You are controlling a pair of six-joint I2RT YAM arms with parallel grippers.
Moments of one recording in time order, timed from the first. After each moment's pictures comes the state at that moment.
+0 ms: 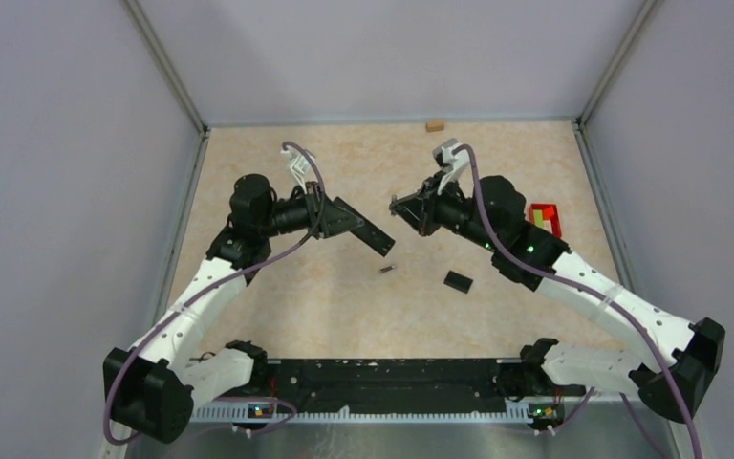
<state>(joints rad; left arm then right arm) -0.34 1.05 0.84 0.05 0.80 -0.66 0.81 1.07 1.02 -0.10 -0.02 0.38</state>
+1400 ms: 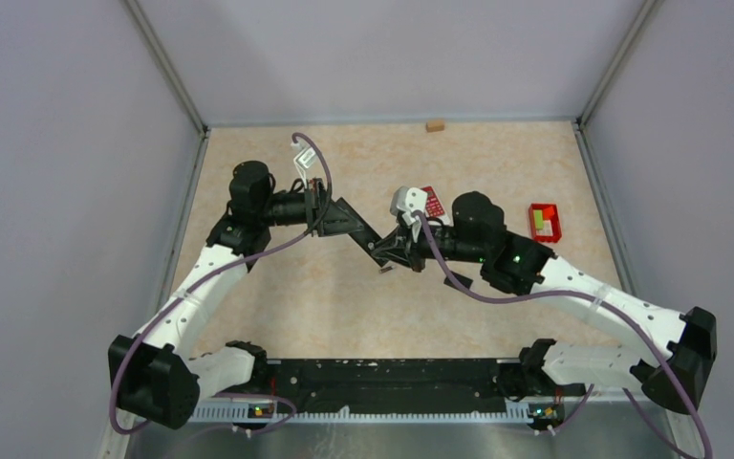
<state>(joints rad) -0.30 1.14 0.92 0.03 1.10 -0.68 0.93 1.10 0.99 -0.10 -0.41 -0.11</state>
